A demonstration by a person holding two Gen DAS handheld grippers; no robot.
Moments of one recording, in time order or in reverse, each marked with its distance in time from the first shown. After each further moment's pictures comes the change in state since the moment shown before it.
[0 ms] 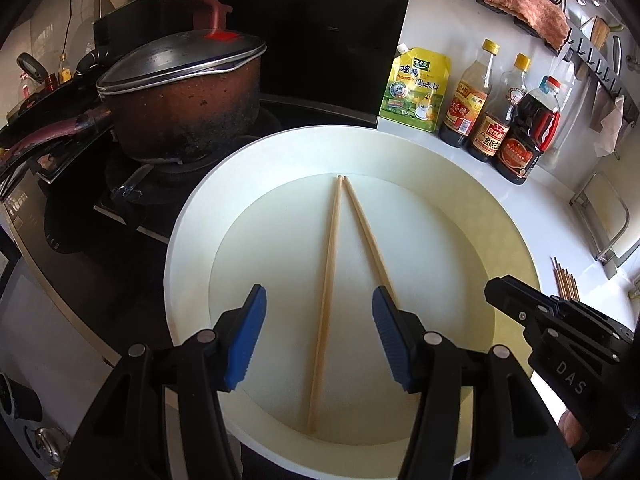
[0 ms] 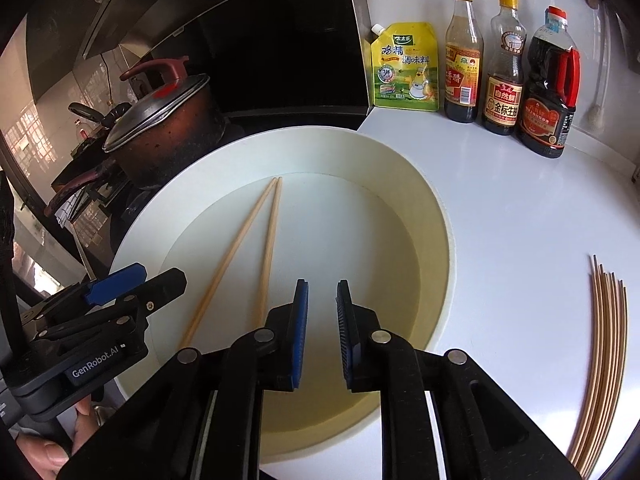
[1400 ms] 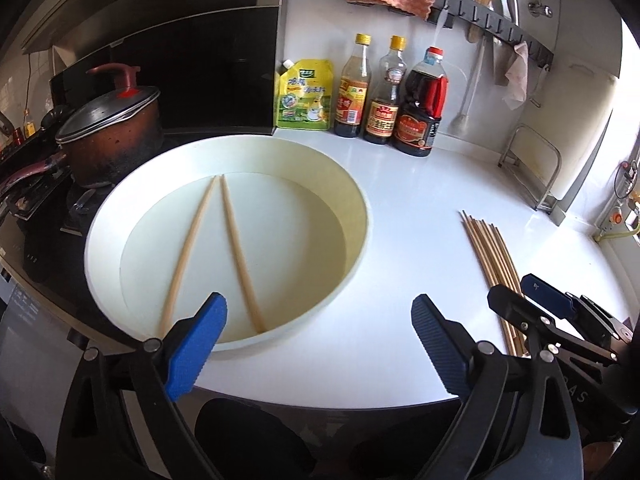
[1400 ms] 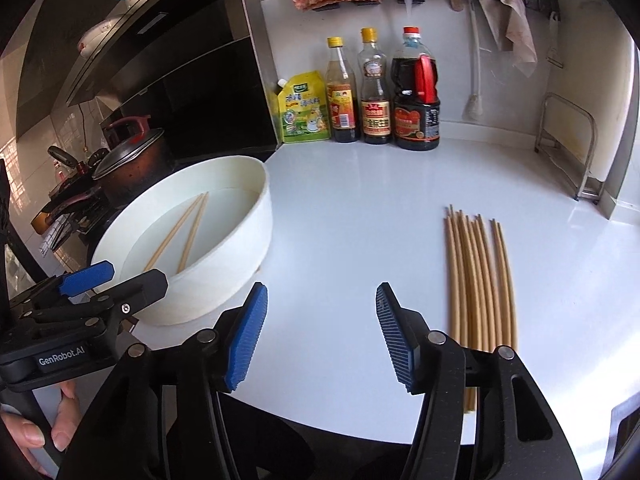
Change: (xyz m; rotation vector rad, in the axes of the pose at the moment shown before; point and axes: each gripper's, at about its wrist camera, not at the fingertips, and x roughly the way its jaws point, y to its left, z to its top) left arm -0.063 -0.125 -0.072 0.179 -0.097 -0.121; right arm -0.125 -0.098 -0.105 0.105 -0.189 -0.145
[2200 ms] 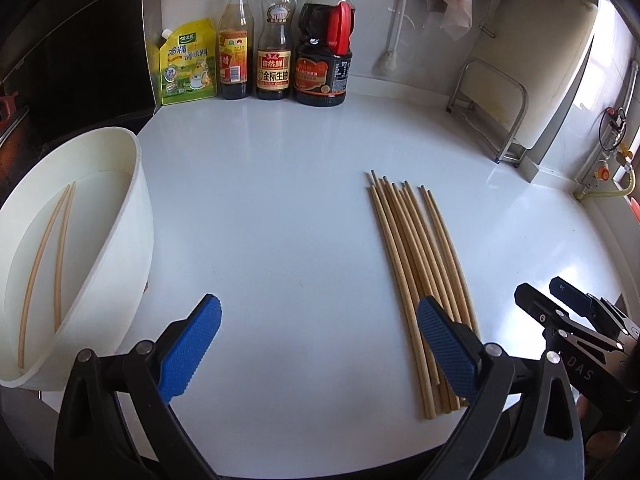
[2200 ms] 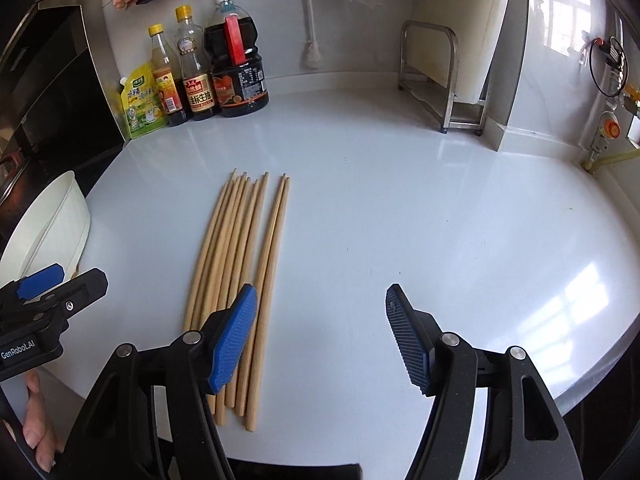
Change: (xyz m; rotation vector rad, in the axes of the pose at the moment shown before) left arm 0.099 -0.142 0.008 0.102 0.151 -0.087; right arm 0.009 -0.183 -0.013 0.168 0.118 -0.290
